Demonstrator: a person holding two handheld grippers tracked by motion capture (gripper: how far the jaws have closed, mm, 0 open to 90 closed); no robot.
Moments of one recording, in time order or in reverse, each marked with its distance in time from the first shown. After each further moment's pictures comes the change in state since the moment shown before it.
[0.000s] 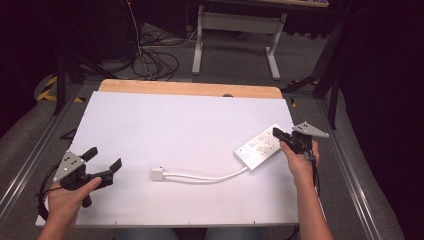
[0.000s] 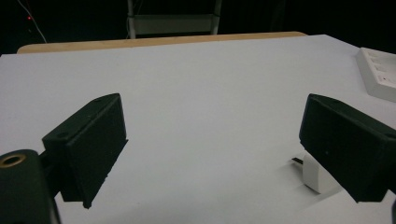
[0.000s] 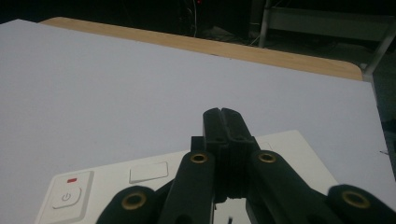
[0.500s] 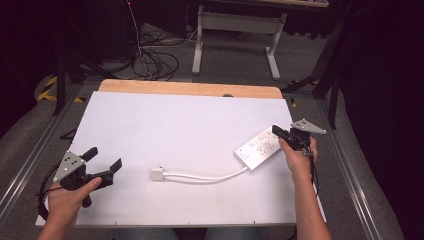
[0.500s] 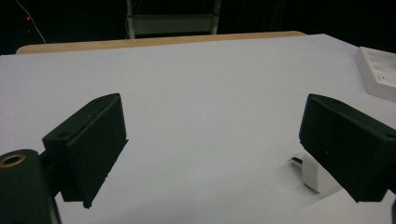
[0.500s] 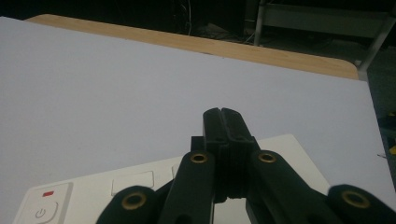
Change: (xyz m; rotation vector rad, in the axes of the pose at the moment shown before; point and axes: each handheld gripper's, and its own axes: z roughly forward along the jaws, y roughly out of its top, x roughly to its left) left arm 0.000 0.000 0.000 0.000 -0.001 0.002; right arm -0.005 0.002 0.011 0.011 -0.020 0.007
